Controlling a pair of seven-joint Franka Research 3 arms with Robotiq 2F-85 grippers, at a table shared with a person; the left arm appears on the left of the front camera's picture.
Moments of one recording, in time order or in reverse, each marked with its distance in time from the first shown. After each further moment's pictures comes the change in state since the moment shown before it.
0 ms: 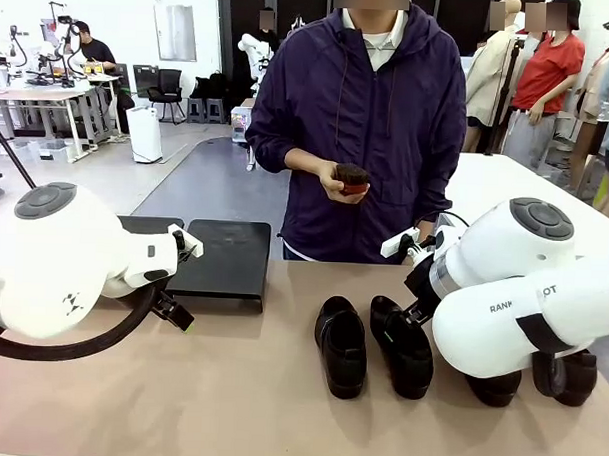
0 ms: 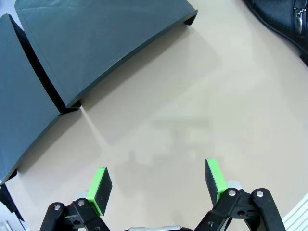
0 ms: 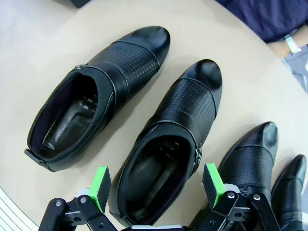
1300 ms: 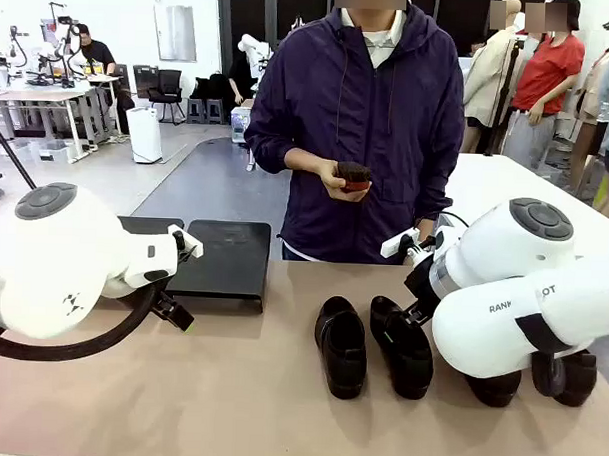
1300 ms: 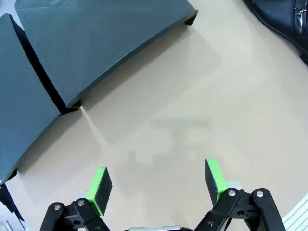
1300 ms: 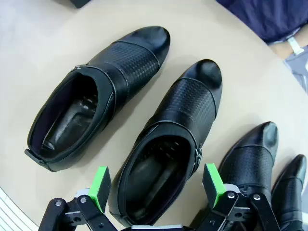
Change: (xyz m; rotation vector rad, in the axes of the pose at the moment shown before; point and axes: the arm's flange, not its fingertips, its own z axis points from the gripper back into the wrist) left arm 0.000 0.000 0.000 0.000 0.000 0.001; right arm 0.000 0.000 0.000 0.000 0.000 -0.001
